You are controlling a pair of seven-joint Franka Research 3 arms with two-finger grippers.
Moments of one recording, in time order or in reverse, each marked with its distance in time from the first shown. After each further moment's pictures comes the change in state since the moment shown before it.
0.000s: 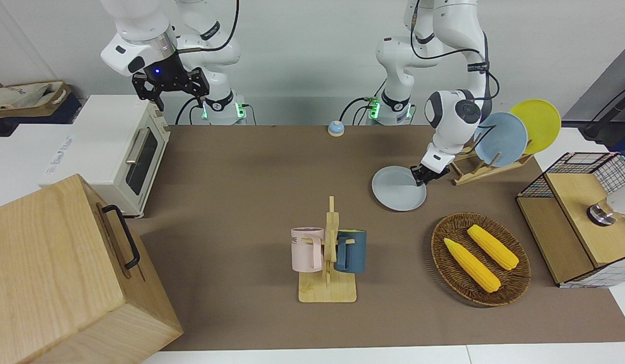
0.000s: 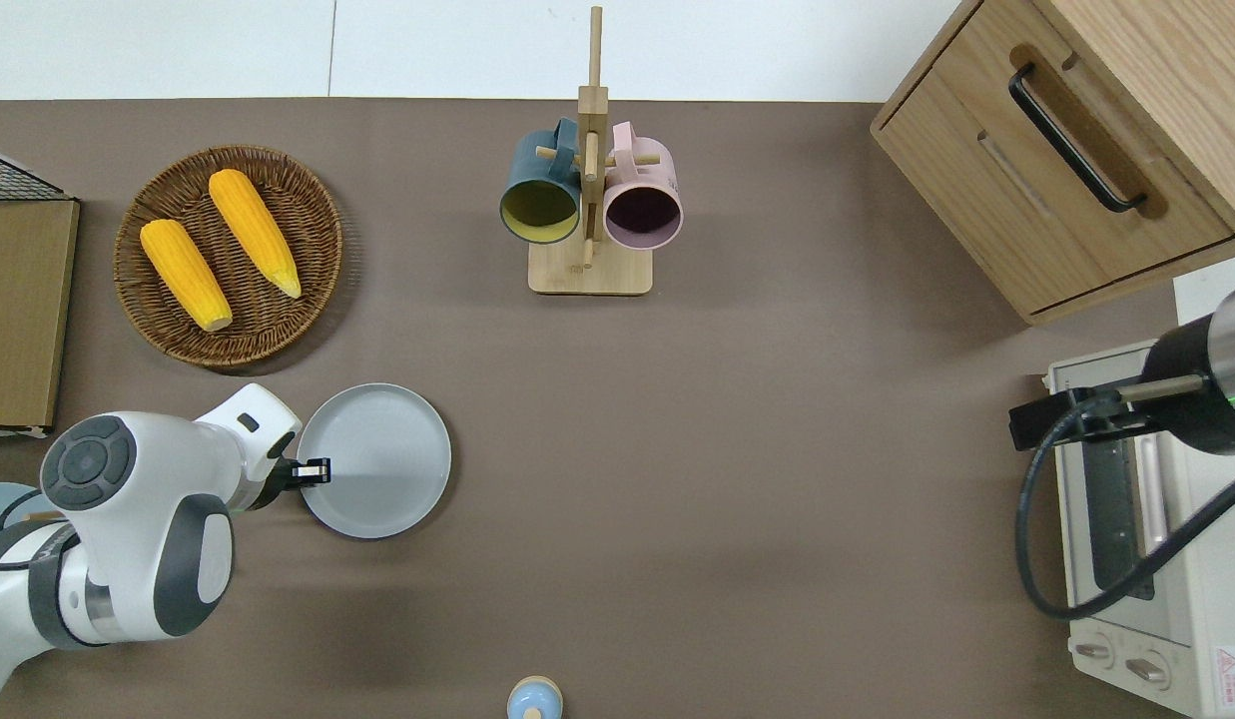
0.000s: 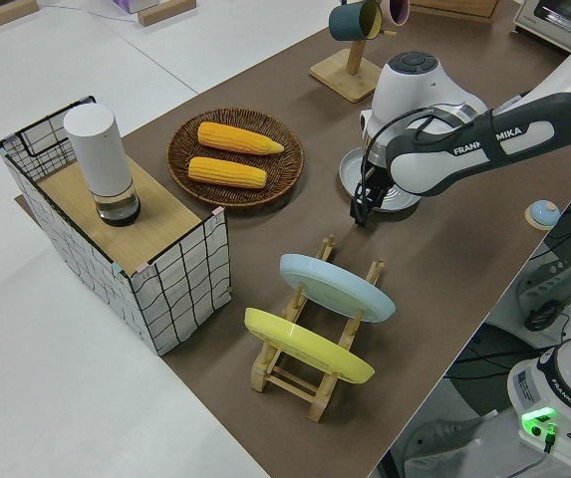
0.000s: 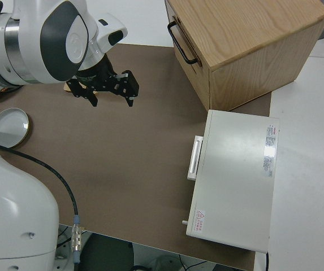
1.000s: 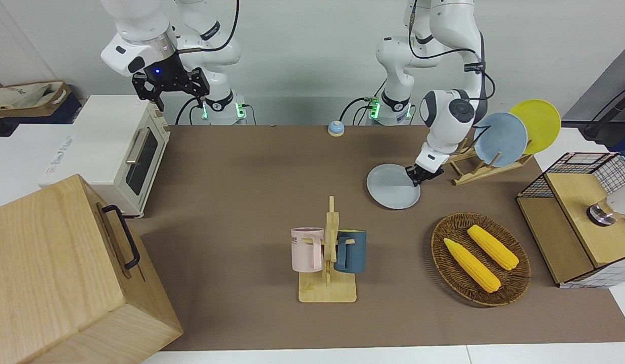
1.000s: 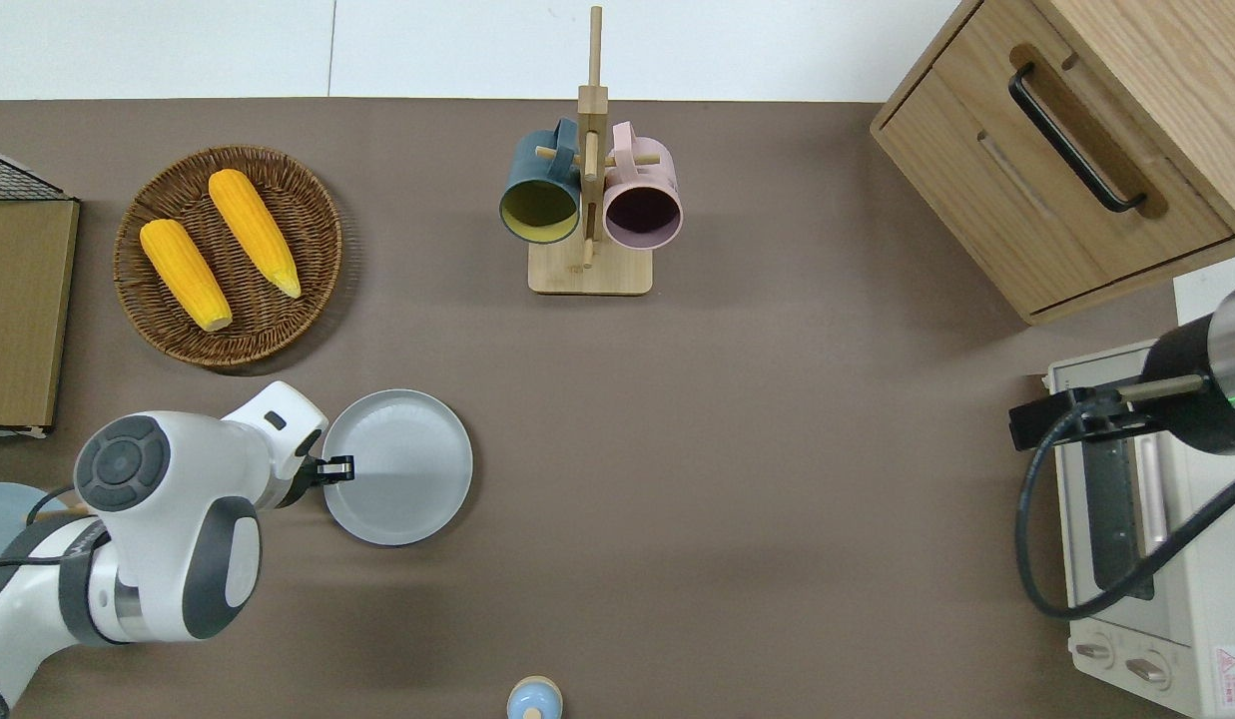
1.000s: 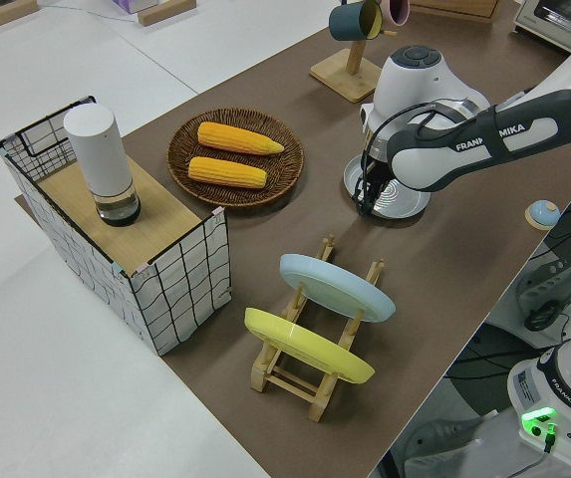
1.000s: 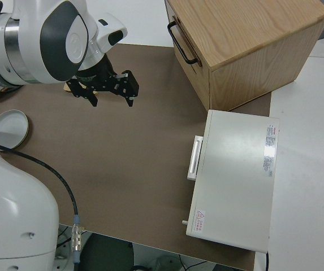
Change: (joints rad) left arm -0.065 -0.003 -0.003 0.003 -0.007 0.006 -0.074; right arm 0.000 0.000 0.000 0.000 0.000 0.000 0.000
